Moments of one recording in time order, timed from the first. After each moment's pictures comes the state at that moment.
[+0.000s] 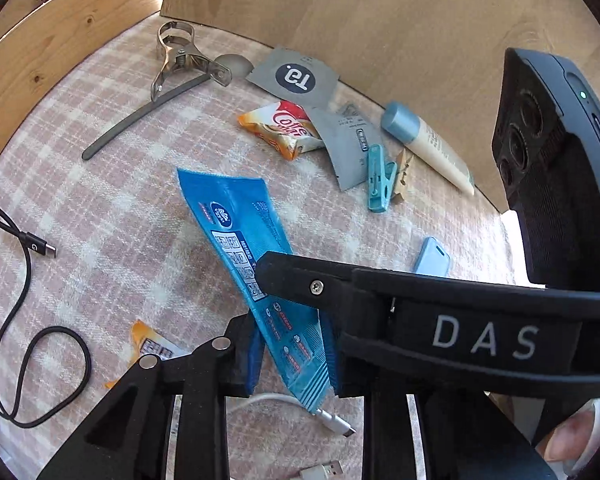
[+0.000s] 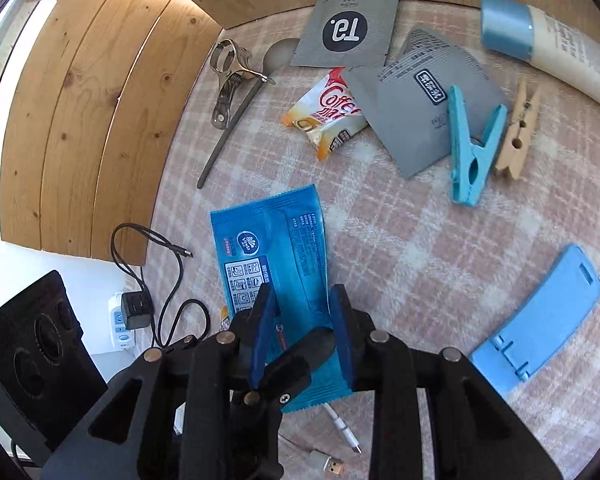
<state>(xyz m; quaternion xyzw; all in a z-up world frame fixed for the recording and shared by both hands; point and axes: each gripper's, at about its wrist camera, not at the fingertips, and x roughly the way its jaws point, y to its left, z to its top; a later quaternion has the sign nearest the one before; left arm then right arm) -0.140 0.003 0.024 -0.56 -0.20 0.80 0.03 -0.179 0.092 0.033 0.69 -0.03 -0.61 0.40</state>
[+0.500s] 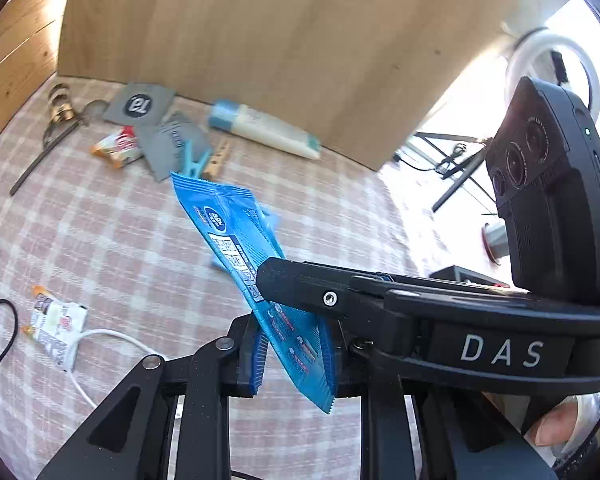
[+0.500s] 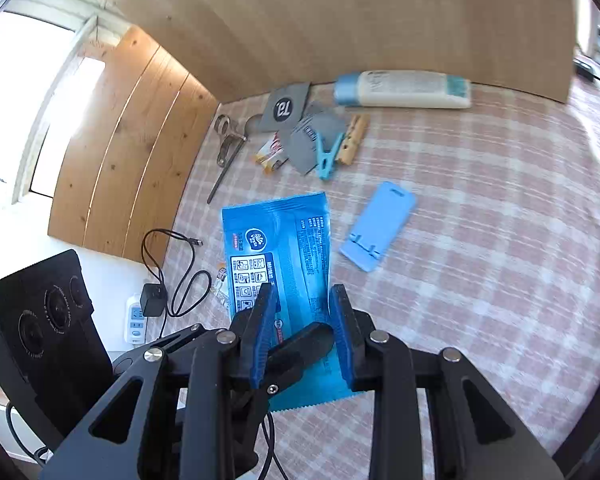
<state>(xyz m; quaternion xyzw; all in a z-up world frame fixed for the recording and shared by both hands) -0.103 0.119 0.098 -0.53 -0.17 0.82 0.16 -0.157 0.248 0.117 0.62 -0.09 -0.69 0.36</state>
